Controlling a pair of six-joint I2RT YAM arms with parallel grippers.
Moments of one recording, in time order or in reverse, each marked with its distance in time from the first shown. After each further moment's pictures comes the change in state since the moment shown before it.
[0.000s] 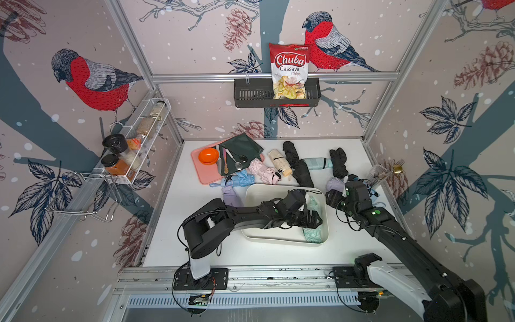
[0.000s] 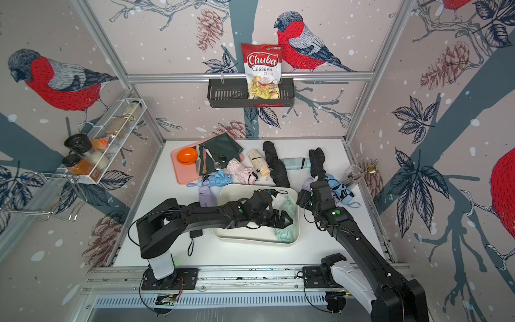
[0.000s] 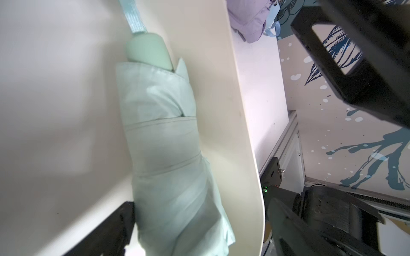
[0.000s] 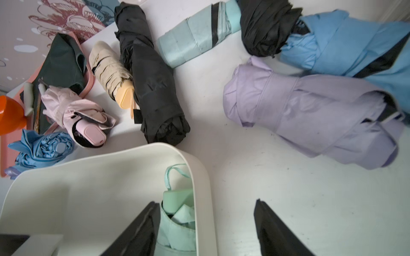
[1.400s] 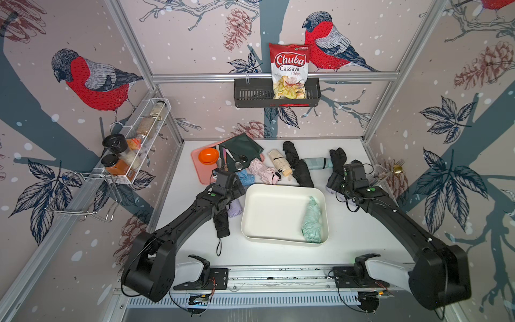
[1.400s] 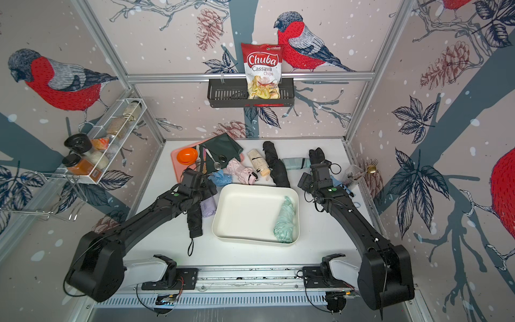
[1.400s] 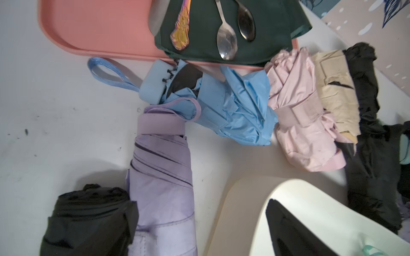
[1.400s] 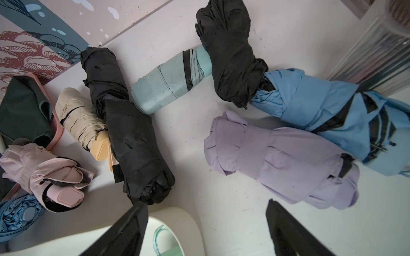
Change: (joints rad) left arm 0.676 -0.496 -0.288 -0.378 -0.454 0.101; right arm -0.071 0.280 0.220 -0.010 0.082 0.016
